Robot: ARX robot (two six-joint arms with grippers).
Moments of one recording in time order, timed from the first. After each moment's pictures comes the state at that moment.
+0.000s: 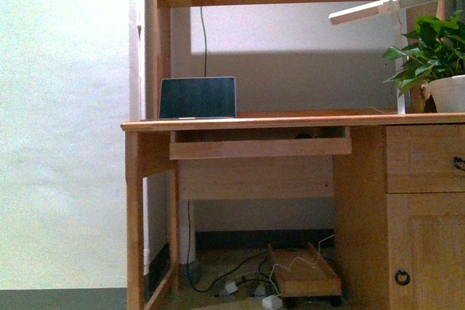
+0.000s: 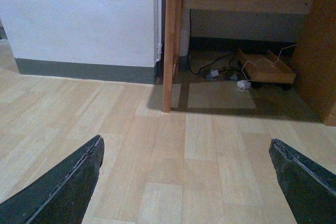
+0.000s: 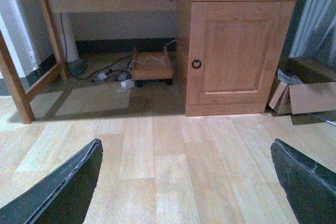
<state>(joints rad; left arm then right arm) -0.01 0.00 0.01 0.00 0.00 -0.01 0.00 0.00 0.02 0.00 0.00 0.00</state>
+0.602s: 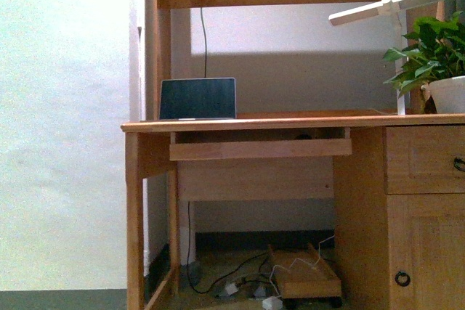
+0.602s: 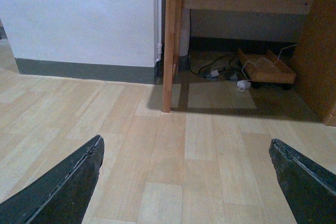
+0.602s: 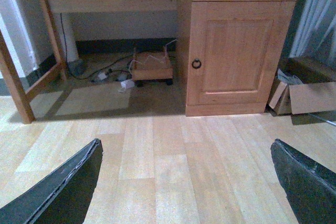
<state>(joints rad) -0.01 0.00 0.01 0.00 0.00 -0.01 0.00 0.00 0.02 0.00 0.00 0.00</state>
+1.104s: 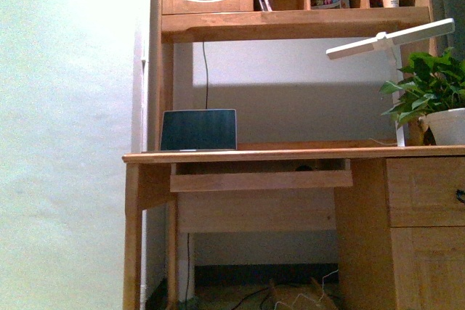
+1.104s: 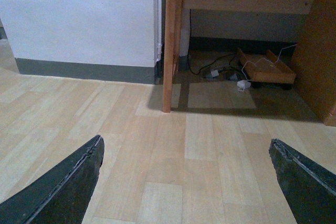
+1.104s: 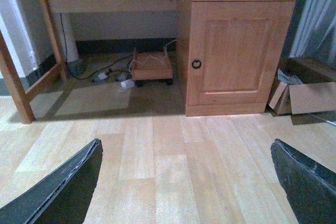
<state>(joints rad) -0.01 0.00 0.01 0.00 0.00 -0.01 0.00 0.00 0.02 0.00 0.00 0.00</state>
